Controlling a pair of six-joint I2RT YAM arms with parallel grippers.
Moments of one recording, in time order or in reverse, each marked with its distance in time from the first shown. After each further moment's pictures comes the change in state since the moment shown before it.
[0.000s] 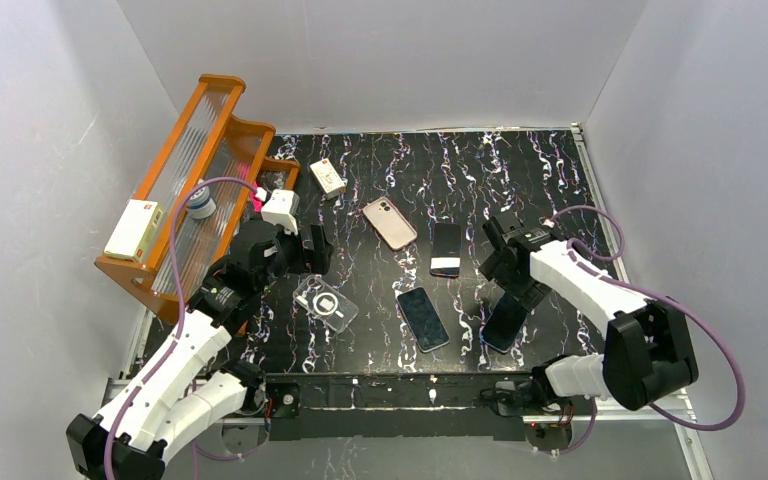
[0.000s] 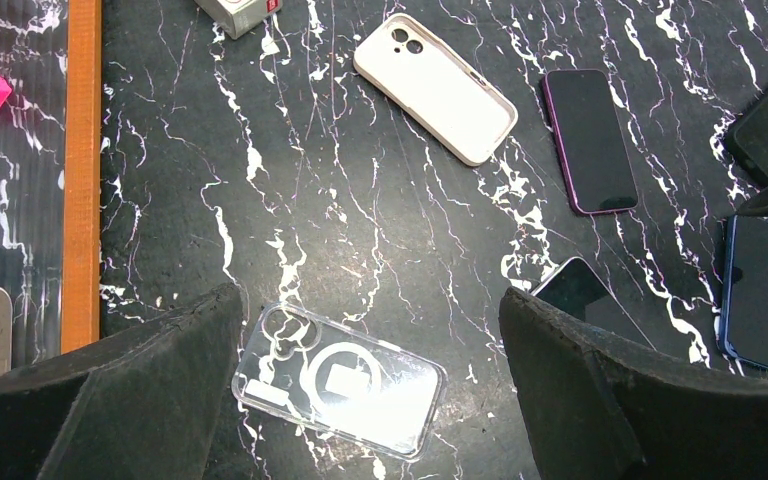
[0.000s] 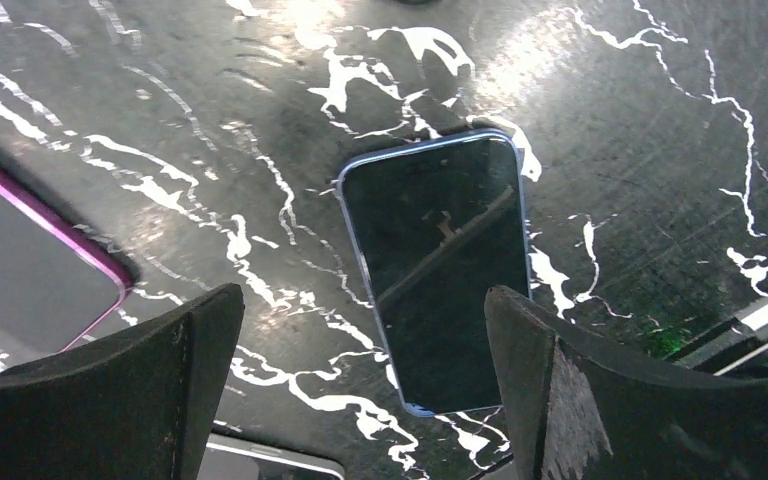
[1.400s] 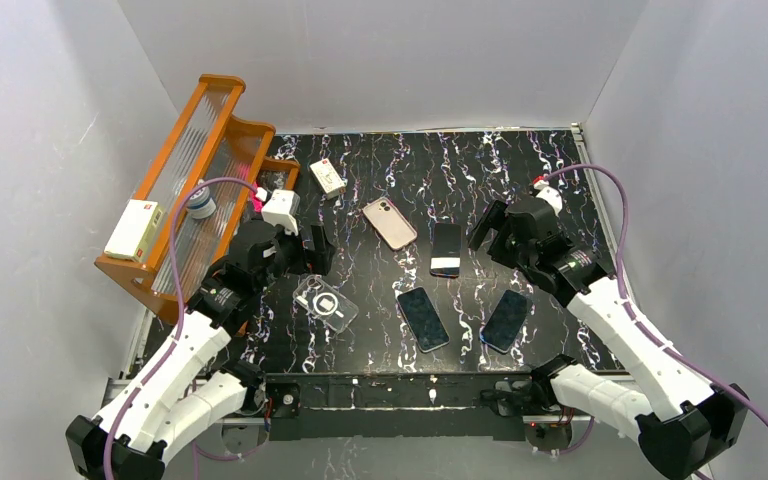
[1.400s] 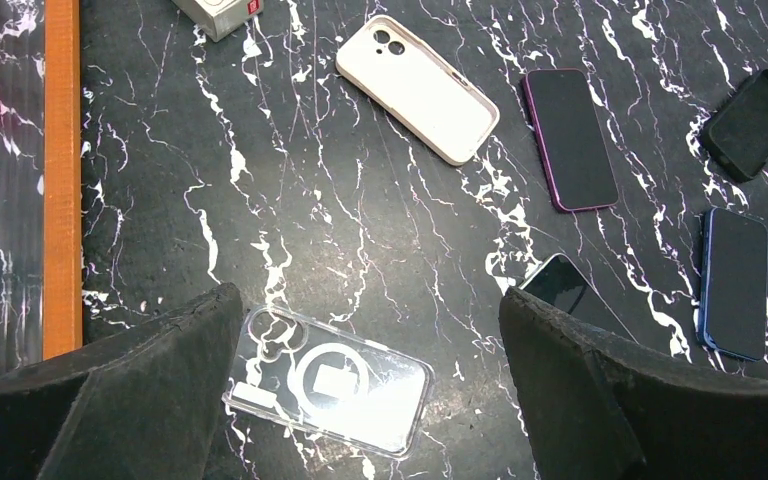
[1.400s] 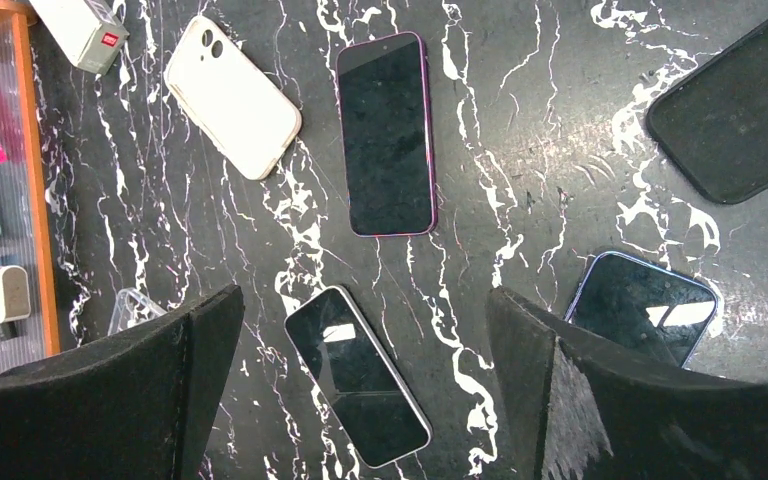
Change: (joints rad) left arm 0.000 -0.006 0.000 0.005 0.031 -0.008; right arm 0.085 -0.339 0.082 0.252 -0.137 -0.399
